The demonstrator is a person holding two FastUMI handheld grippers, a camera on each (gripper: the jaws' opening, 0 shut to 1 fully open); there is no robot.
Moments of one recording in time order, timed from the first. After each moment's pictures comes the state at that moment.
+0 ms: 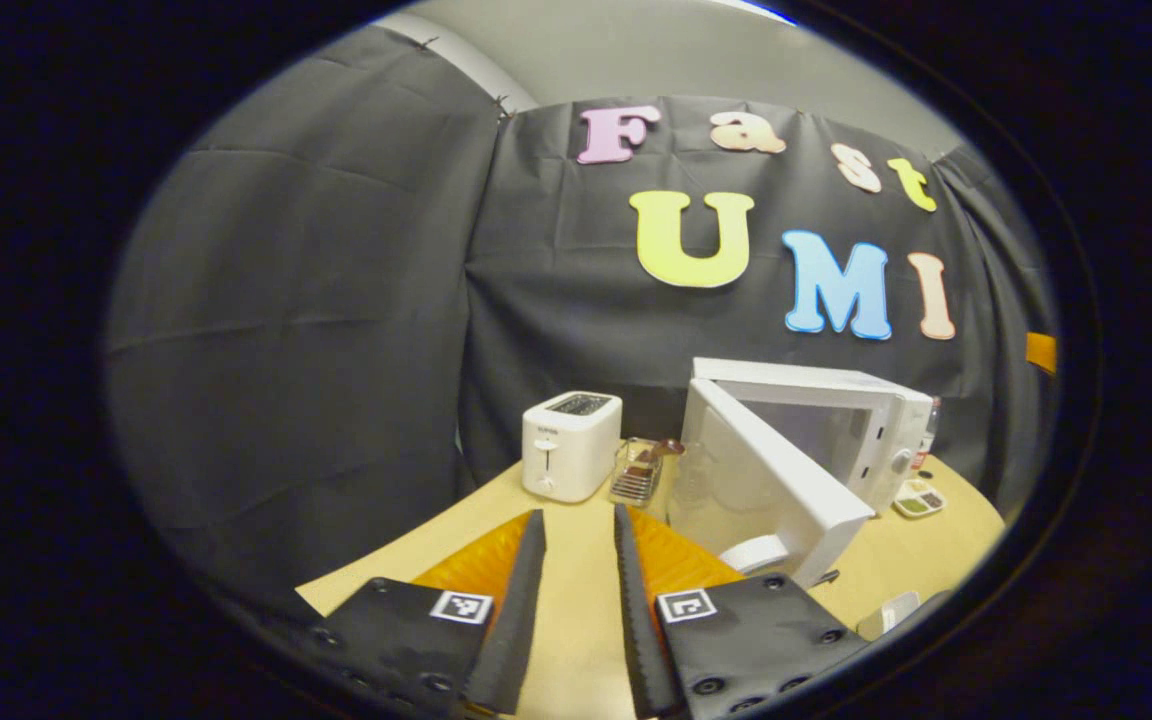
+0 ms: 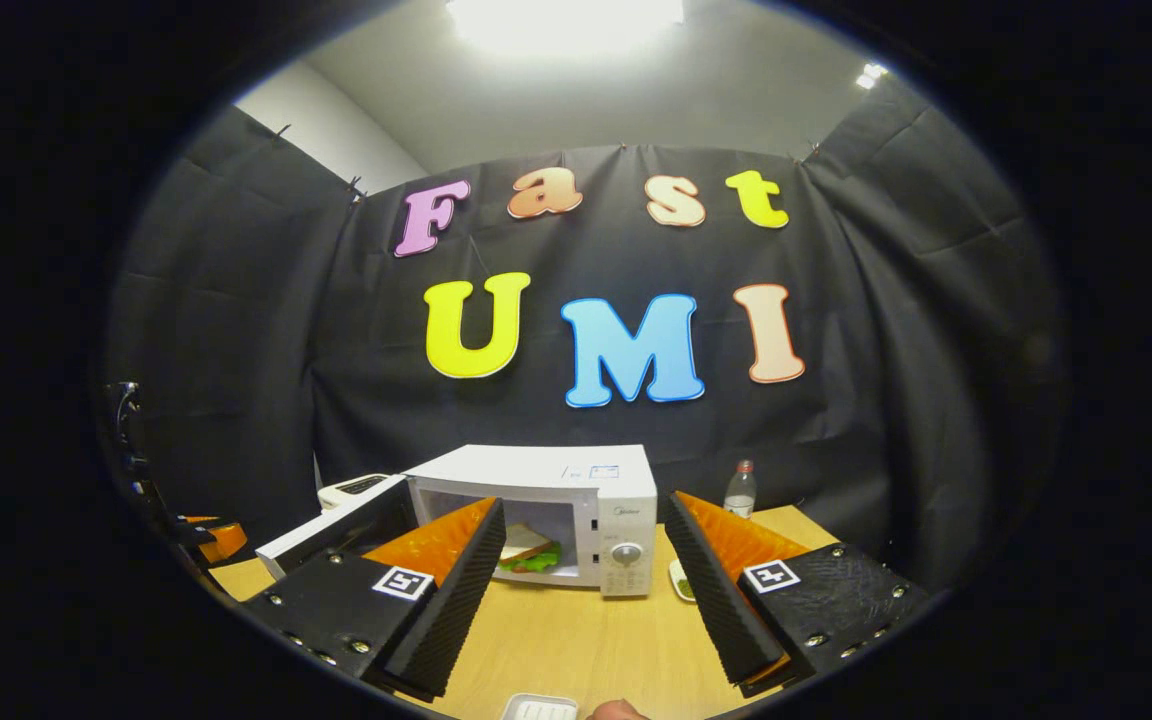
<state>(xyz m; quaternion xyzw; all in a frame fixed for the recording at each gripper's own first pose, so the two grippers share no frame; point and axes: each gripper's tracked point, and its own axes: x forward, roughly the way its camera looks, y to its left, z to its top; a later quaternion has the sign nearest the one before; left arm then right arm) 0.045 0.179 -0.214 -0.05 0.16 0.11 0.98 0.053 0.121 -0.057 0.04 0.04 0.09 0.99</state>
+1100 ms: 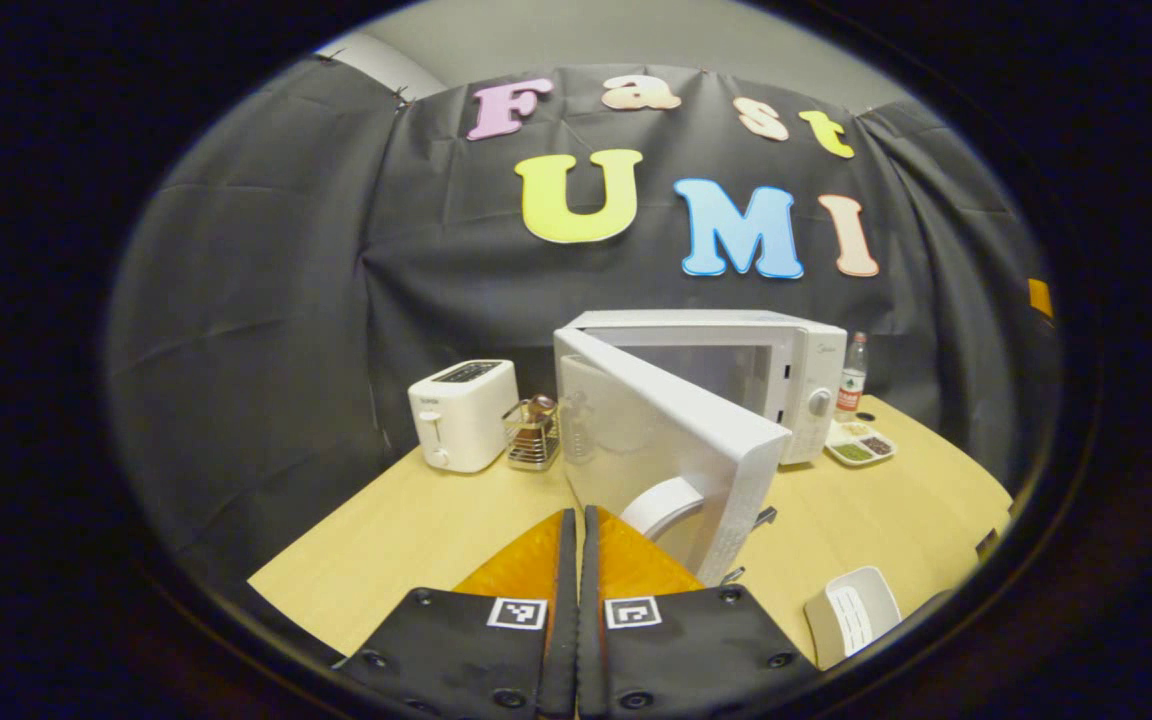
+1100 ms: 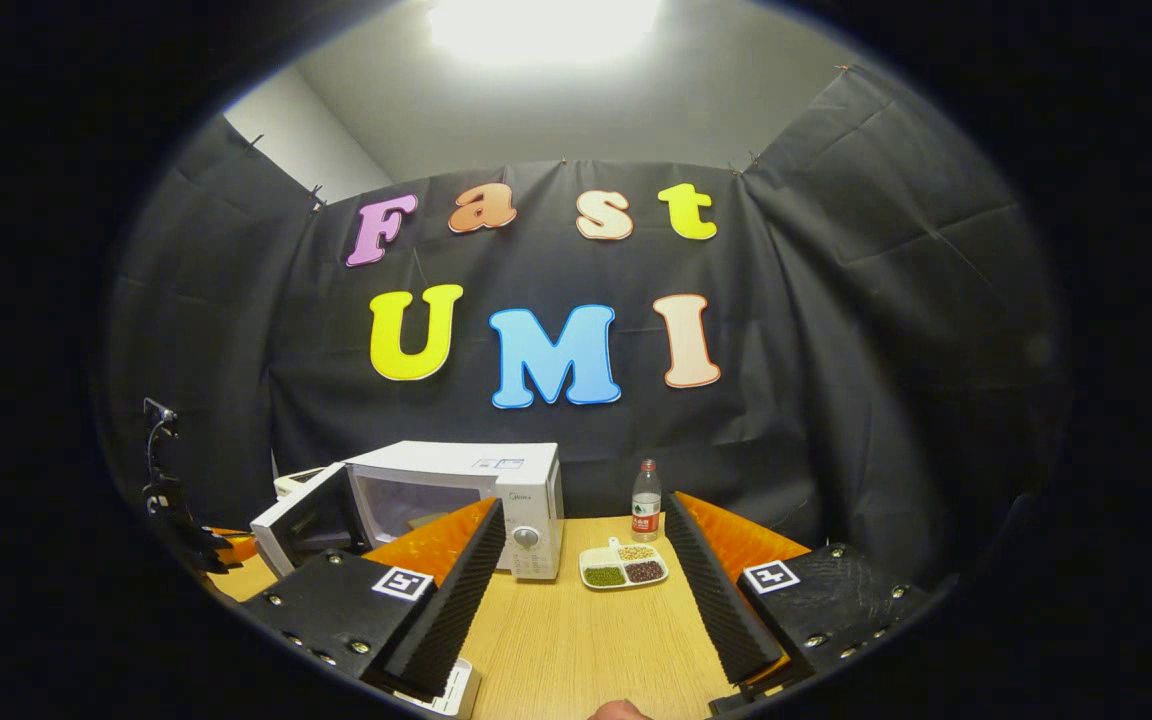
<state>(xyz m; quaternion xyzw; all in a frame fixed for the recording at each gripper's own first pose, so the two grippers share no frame) 0.059 0.046 -0.228 -0.01 0.20 -0.01 0.98 0.010 0.017 -0.064 0.04 0.05 0.04 1.00</state>
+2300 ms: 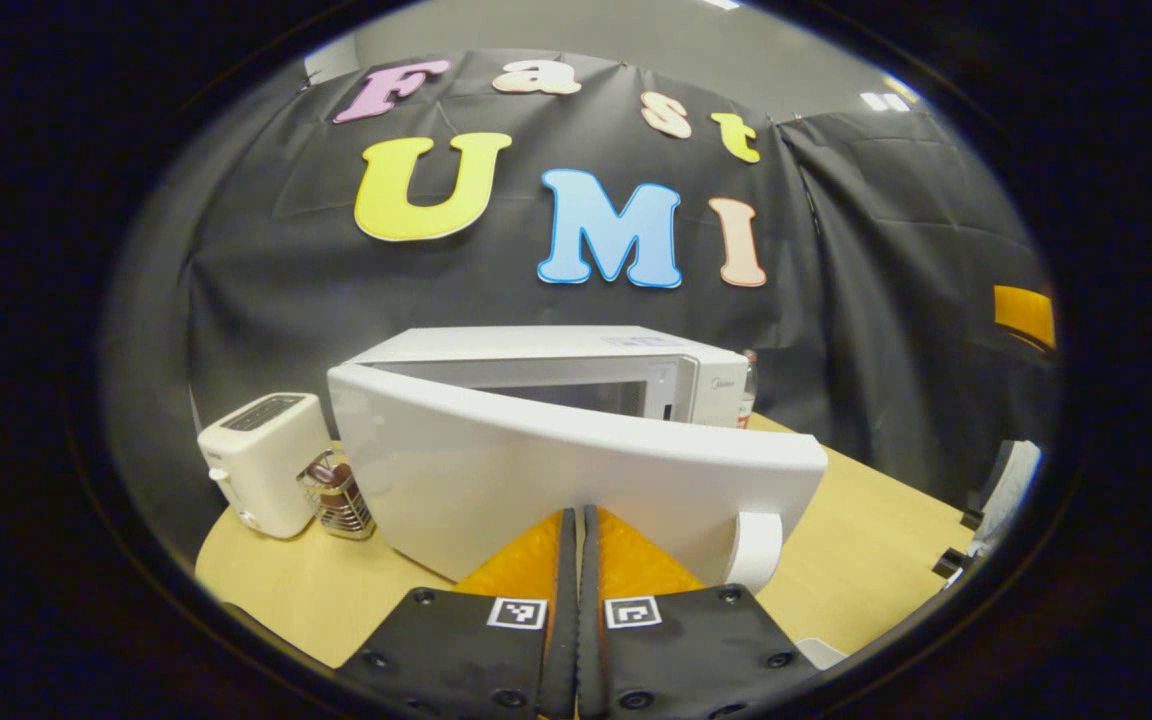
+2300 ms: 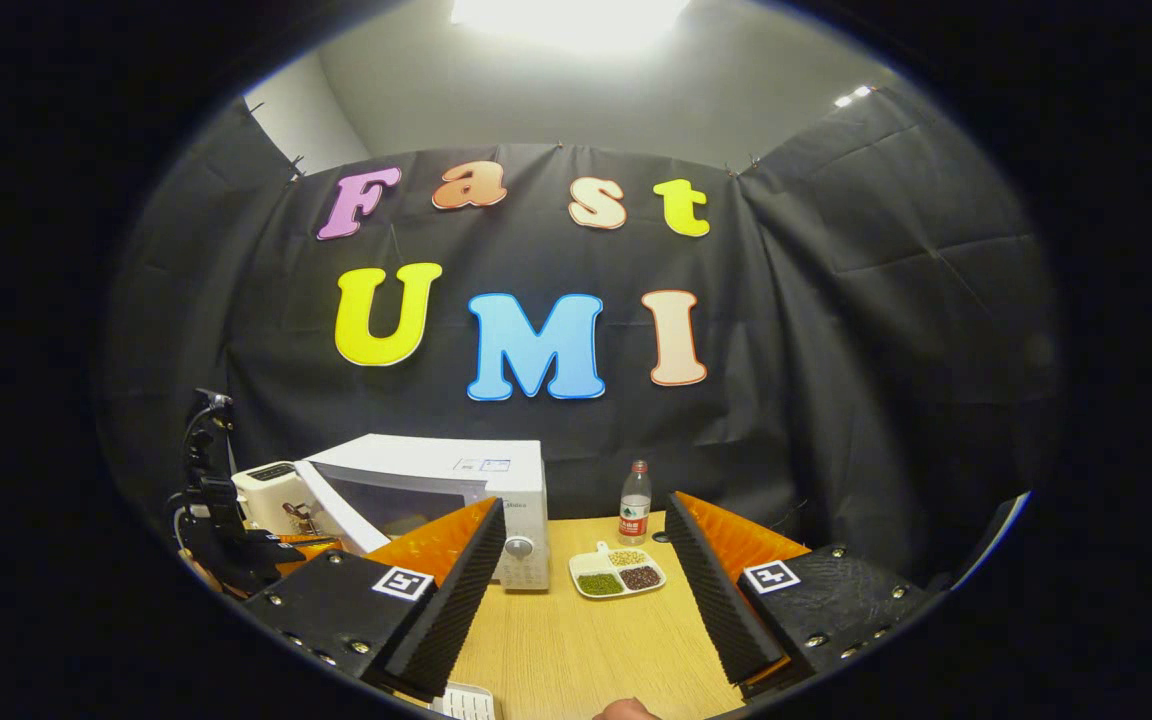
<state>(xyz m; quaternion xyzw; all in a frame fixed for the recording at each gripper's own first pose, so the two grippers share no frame) 0.198 -0.083 -0.231 -0.04 0.18 -0.22 0.96 0.057 0.053 -0.068 0.01 0.07 -0.04 1.00</state>
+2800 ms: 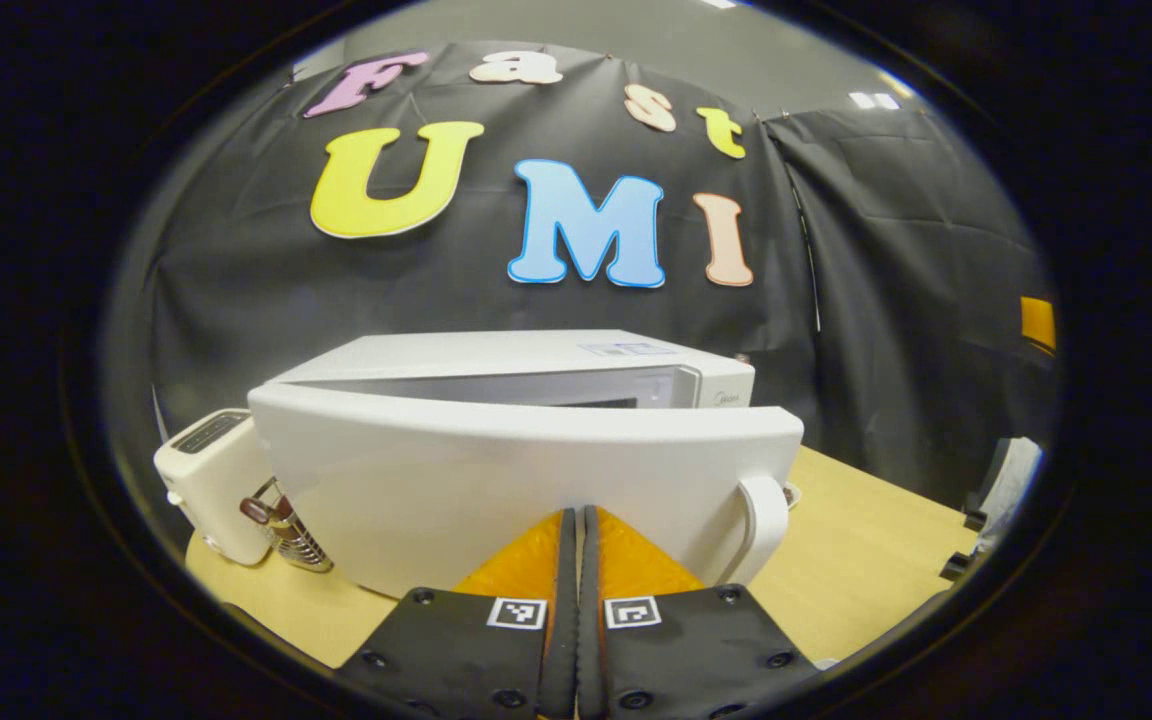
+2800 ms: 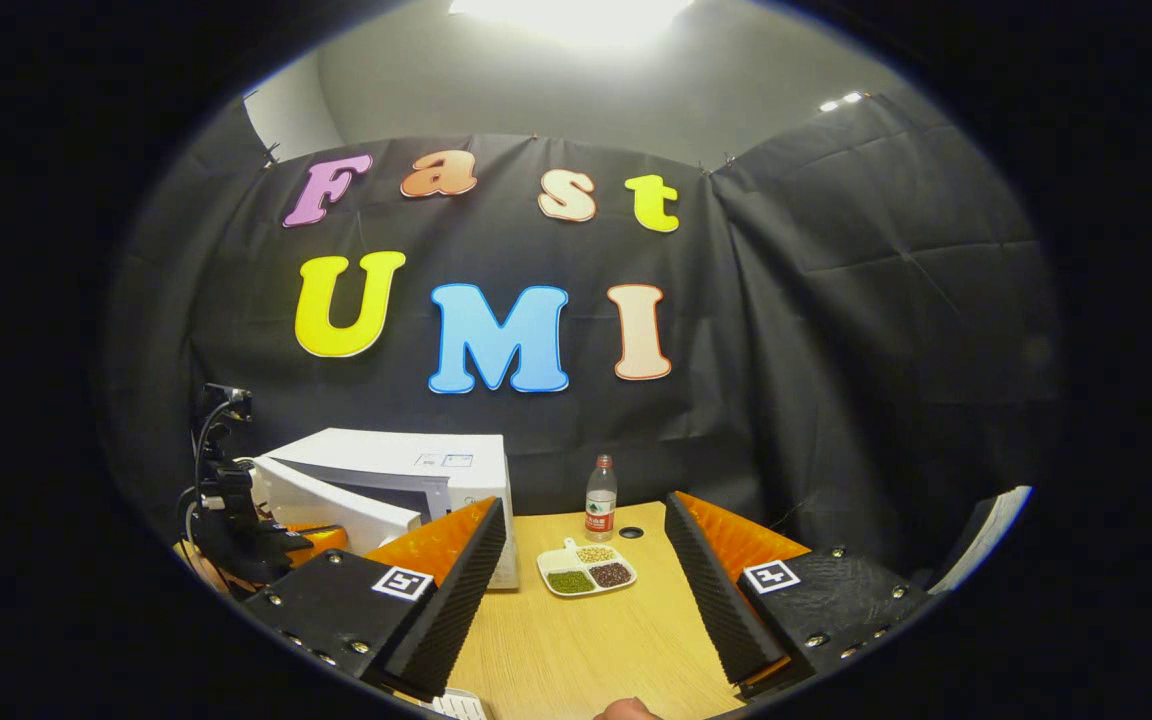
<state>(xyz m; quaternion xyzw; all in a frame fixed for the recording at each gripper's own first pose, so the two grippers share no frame) 0.256 -0.117 -0.240 -0.04 0.17 -0.25 0.95 0.062 0.040 -0.074 0.00 0.08 -0.09 0.99</state>
